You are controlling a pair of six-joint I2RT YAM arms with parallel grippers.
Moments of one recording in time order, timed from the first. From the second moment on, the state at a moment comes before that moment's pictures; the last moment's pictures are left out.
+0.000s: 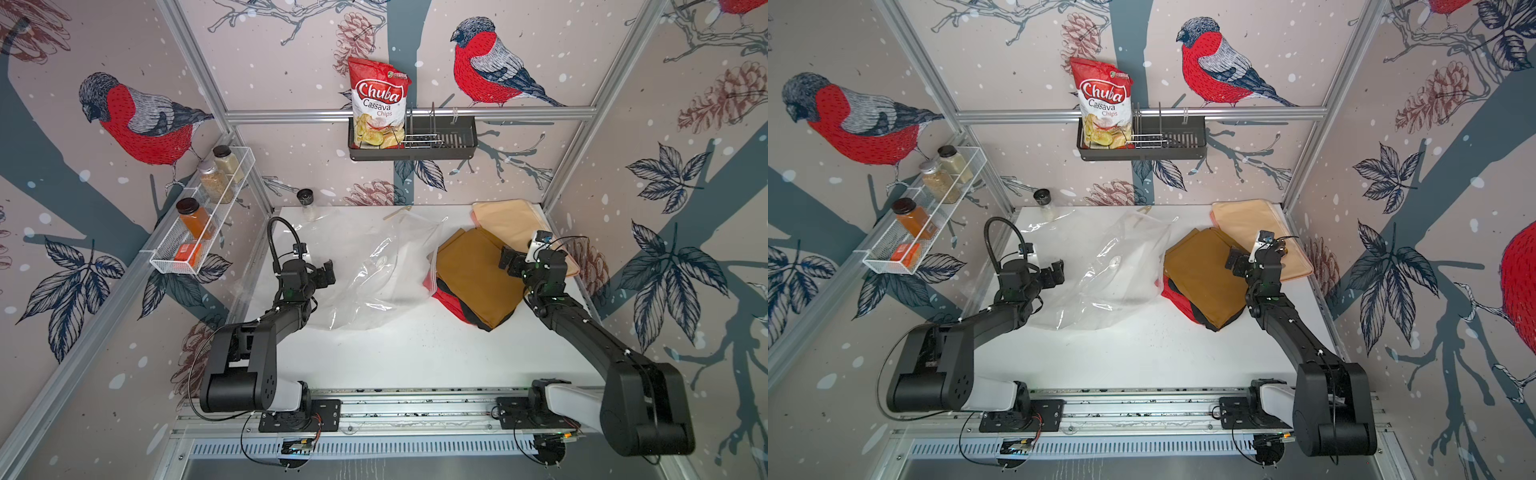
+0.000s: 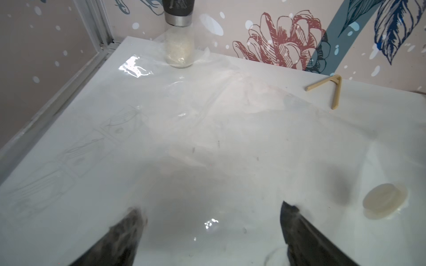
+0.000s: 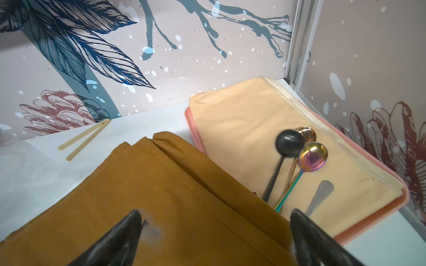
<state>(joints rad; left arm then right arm) 0.04 1.45 0.50 0.51 0.06 -0.14 0.05 1.21 0.56 0.30 0.07 0.16</state>
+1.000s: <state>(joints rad) 0.06 1.53 0.17 1.18 0.08 -0.06 -0.02 1.43 0.18 1.08 0.10 0.11</state>
